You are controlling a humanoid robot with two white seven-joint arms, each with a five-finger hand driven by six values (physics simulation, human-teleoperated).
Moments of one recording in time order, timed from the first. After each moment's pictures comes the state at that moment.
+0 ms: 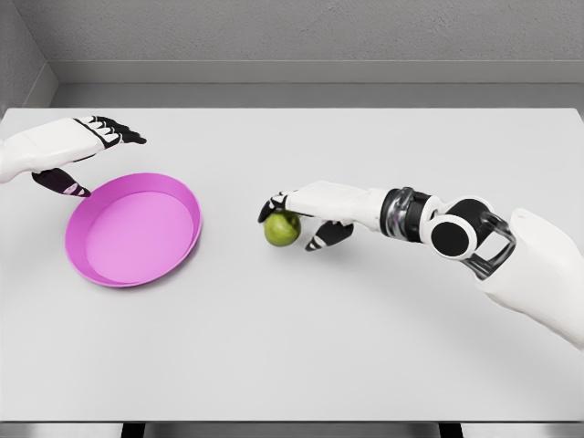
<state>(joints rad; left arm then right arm) -0.71 0.91 -0.70 -1.24 -0.37 -0.61 -0.30 -0.73 -0.57 0.94 -1.73 0.20 0.09 0.52</state>
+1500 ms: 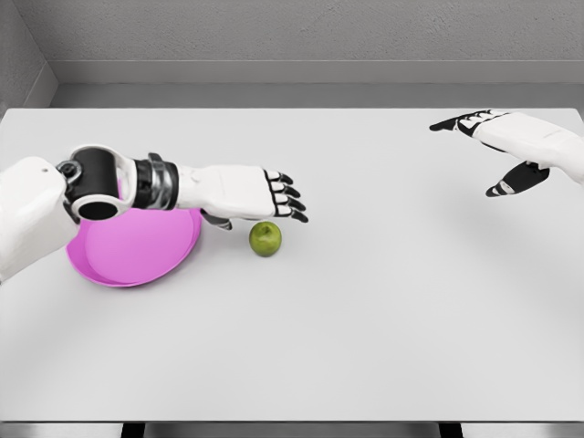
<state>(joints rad) -0.91 0.60 -1.02 -1.46 -0.61 -0.61 -0.45 -0.51 -0.97 0.46 -1.70 0.19 -0.14 0.53</state>
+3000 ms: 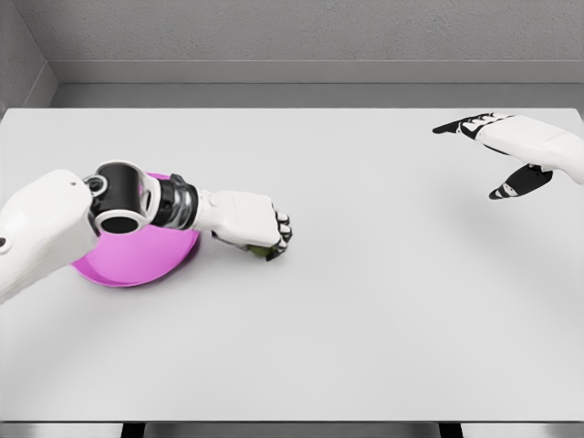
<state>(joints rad) -0.91 0.56 -1.07 -1.45 -0.61 -0.61 -0.54 -0.50 -0.98 0.45 -1.70 0.19 -0.14 0.53</state>
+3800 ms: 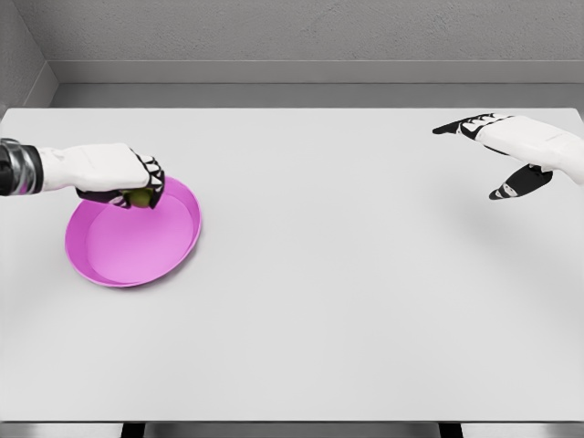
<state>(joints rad) -0.82 0.88 -0.83 -1.36 -0.45 -0.62 -0.54 -0.50 -0.98 0.45 -1.70 0.19 -0.14 0.53</state>
